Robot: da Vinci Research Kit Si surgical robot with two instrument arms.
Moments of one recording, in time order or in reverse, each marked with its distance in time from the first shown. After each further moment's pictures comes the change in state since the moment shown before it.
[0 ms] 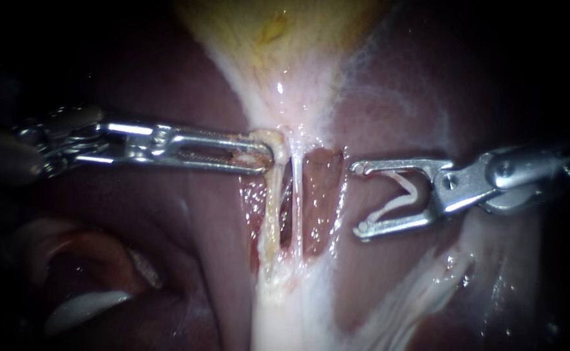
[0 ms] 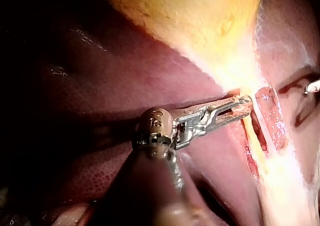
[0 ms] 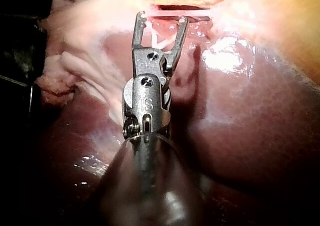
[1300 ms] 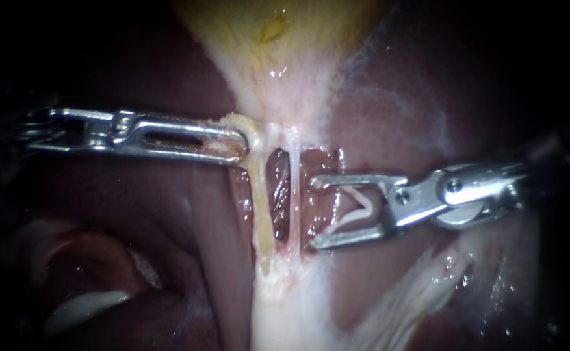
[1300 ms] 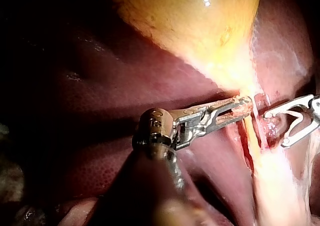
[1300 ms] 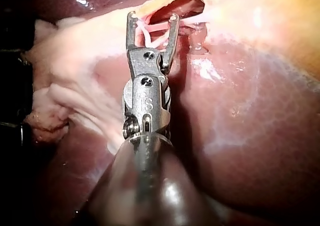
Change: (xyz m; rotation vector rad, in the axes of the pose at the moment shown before) right arm -0.004 0.000 0.010 0.030 0.013 0.084; left arm -0.004 -0.005 -0.005 0.017 0.015 -0.030
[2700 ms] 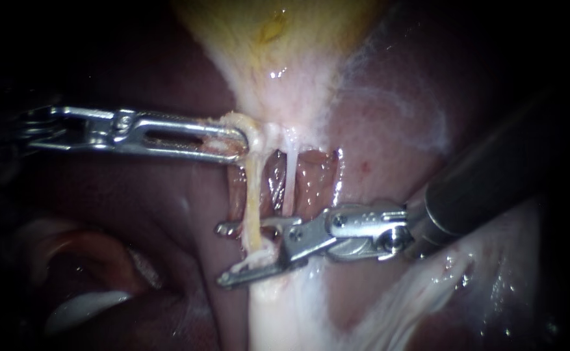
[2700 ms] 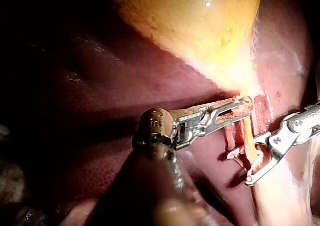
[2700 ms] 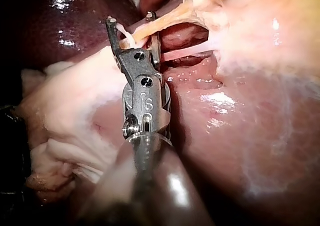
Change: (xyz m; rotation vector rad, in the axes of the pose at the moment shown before) right arm -0.004 -0.001 0.012 0.139 0.009 0.093; left arm 0.000 0.000 0.000 -0.002 -0.001 0.000
